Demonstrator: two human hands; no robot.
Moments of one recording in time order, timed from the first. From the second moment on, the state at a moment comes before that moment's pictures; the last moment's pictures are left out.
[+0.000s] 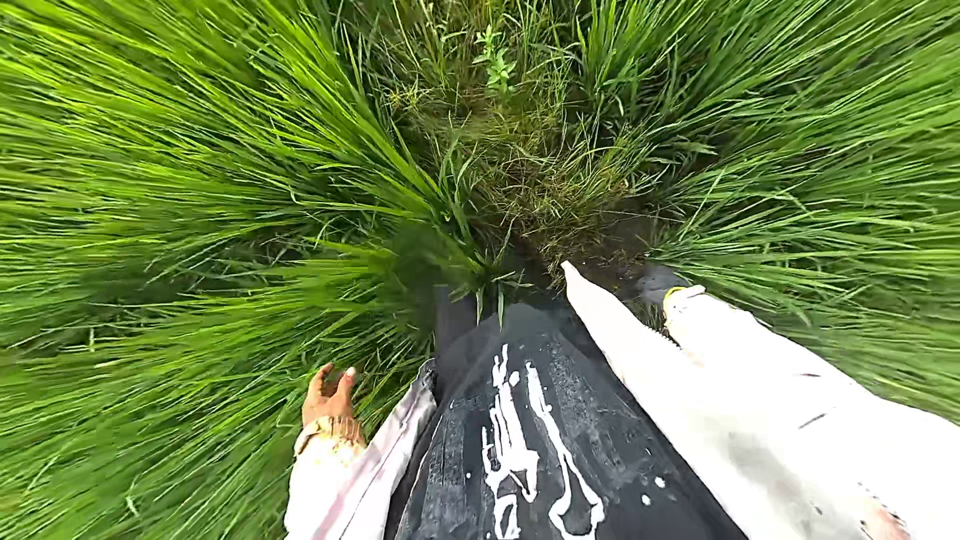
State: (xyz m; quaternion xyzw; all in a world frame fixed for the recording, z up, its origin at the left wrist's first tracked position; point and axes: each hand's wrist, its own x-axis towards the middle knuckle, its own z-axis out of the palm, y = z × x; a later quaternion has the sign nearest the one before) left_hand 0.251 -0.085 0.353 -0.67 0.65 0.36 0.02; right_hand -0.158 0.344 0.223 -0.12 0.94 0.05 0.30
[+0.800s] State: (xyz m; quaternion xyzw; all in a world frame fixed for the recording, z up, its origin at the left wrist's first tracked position) left_hand -0.203 -0.156 0.306 0.01 0.90 0.21 0.39; right_hand 0.068 0.304 0.207 0.39 0.77 -0.20 0.47
